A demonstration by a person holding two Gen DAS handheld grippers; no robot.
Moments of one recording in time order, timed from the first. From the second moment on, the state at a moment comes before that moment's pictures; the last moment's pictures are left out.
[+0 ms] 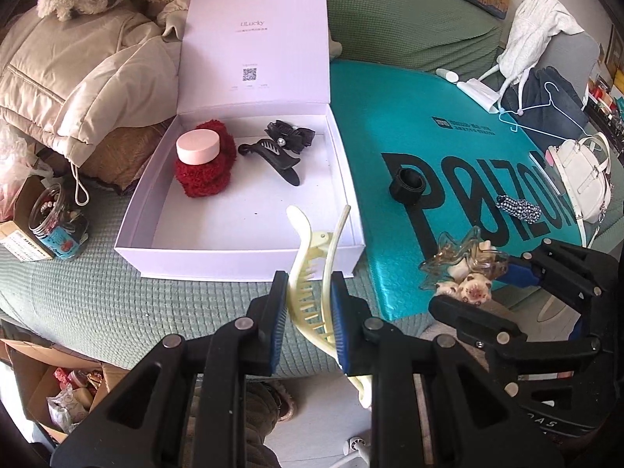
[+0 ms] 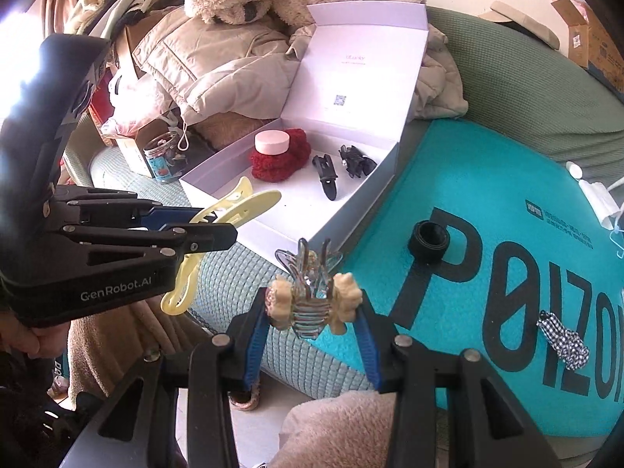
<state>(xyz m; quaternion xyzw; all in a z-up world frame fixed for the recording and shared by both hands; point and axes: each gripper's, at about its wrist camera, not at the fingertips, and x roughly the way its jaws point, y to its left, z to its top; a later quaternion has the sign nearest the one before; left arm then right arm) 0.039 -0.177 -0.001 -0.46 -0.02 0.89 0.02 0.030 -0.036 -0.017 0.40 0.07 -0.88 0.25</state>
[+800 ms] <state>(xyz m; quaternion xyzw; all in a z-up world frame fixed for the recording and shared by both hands) -0.026 -0.224 0.005 -0.45 -0.03 0.89 -0.02 -0.036 -0.094 0.003 0.39 0.11 -0.87 0.28</state>
